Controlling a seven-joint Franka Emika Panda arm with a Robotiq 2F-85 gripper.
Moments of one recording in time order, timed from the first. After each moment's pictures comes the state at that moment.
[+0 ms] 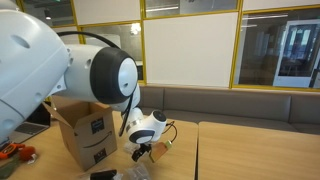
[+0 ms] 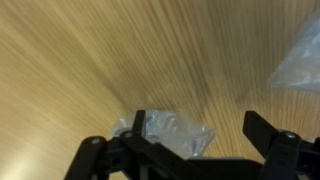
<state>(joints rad) -0.11 1.05 0.07 -1.61 0.85 2.70 -1.92</state>
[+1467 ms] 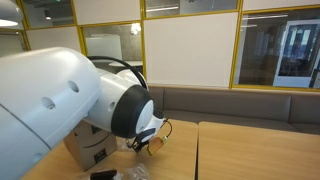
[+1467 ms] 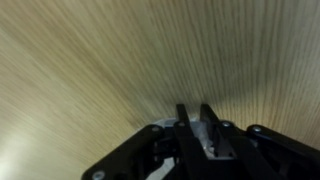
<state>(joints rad) -0.27 1.22 0.31 -1.38 0.43 2.70 -1.67</state>
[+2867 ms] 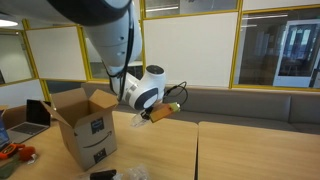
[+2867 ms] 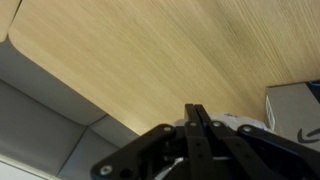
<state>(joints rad) -0.38 0.57 0.31 -1.96 0.34 2.93 -1.25</state>
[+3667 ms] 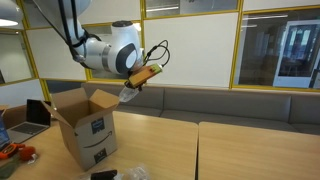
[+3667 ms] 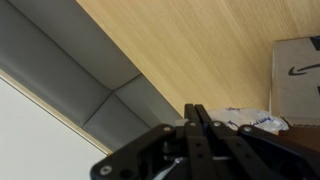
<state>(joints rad) -0.17 0.23 0.19 -2.06 0.13 2.88 -0.95</state>
